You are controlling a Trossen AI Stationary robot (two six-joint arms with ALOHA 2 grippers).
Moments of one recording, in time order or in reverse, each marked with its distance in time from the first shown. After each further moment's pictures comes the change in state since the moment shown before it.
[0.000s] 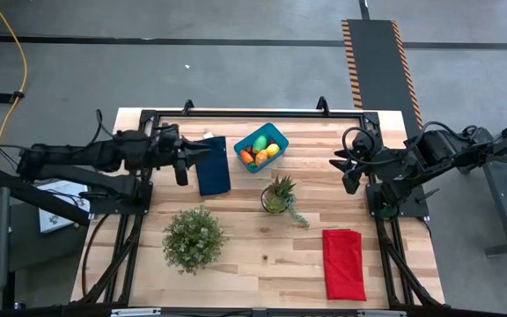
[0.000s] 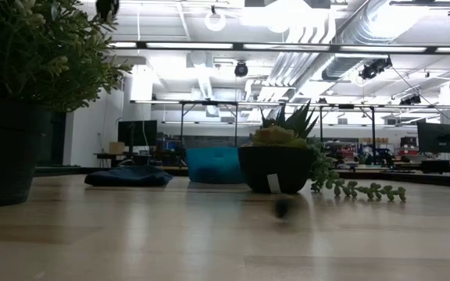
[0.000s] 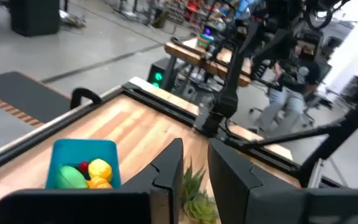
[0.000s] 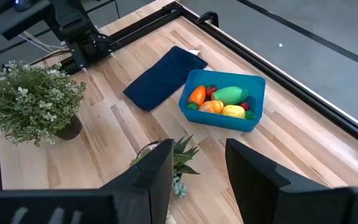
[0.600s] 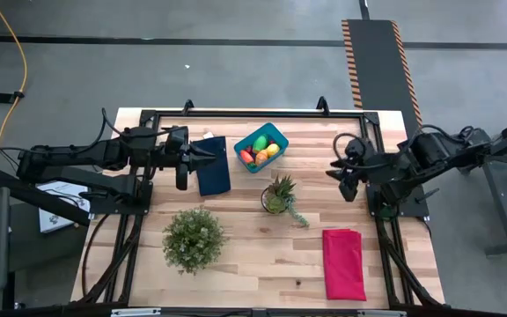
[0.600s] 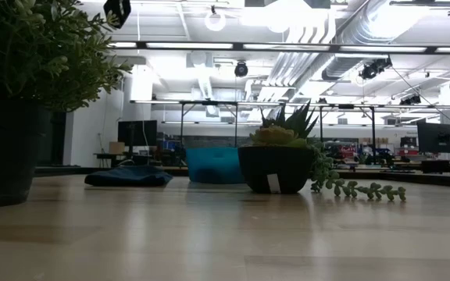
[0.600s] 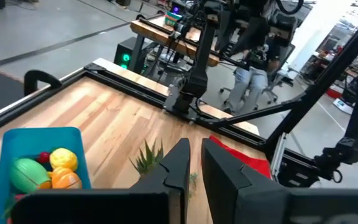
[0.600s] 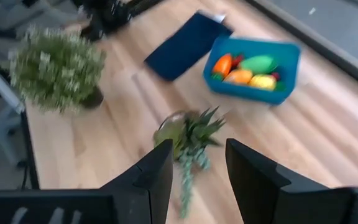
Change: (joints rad) left arm 0.061 0.037 0.000 0.007 0.228 0.000; right arm 0.001 0.042 0.000 0.000 -0.147 0.035
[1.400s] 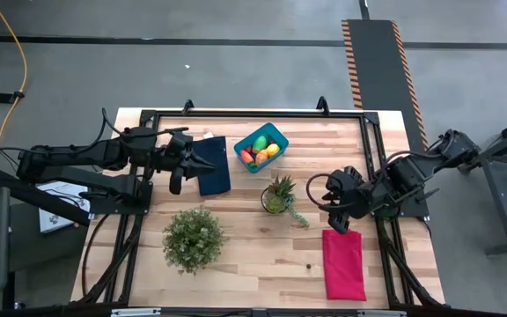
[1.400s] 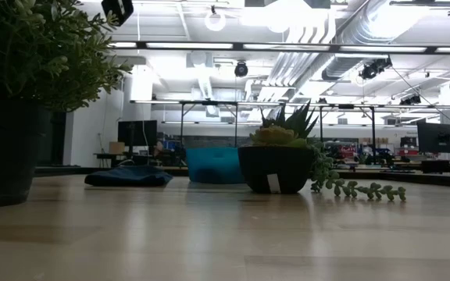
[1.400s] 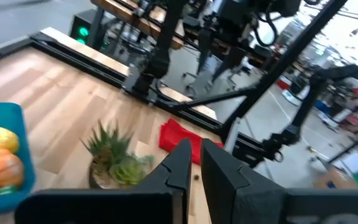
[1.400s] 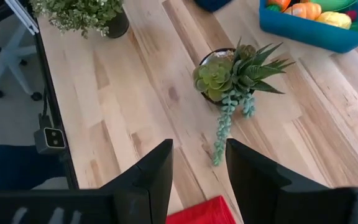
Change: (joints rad) left arm 0.000 0.000 0.001 -0.004 0.178 -0.104; right arm 0.147 0.167 0.000 -0.008 -0.144 0.091
